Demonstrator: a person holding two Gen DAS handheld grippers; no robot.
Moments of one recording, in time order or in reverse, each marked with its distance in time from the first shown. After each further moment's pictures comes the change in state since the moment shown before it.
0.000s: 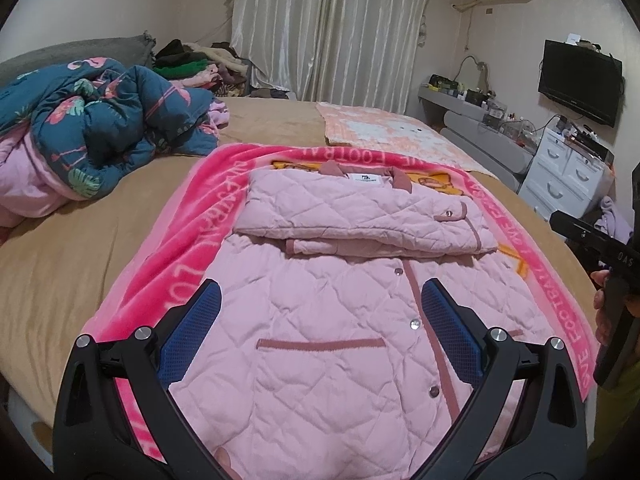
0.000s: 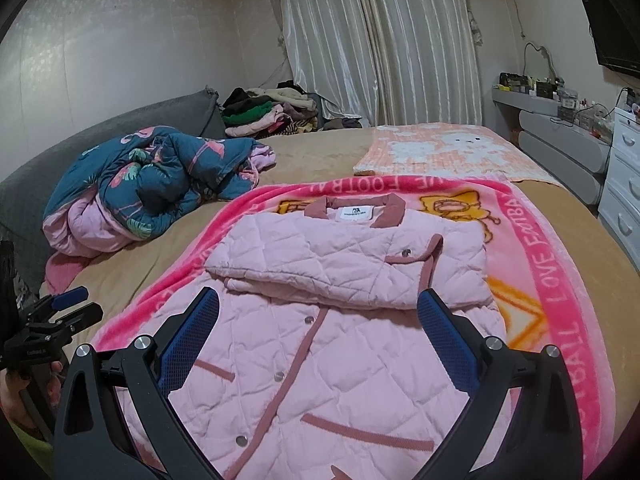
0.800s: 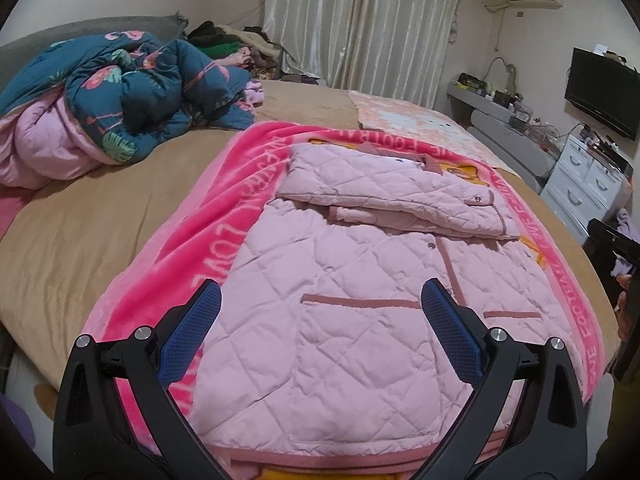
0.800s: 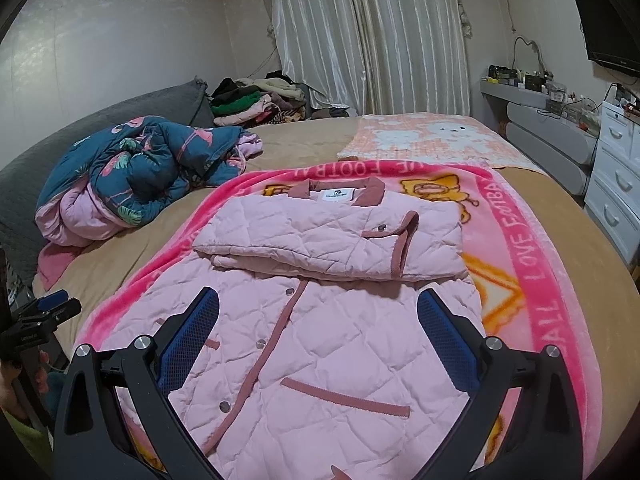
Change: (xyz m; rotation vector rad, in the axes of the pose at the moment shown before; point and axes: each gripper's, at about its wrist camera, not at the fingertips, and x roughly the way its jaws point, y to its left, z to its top) left arm -0.021 0.035 -0.034 -0.083 0.042 0.080; right arm -0.024 -0.017 -0.022 0.004 0.035 -0.040
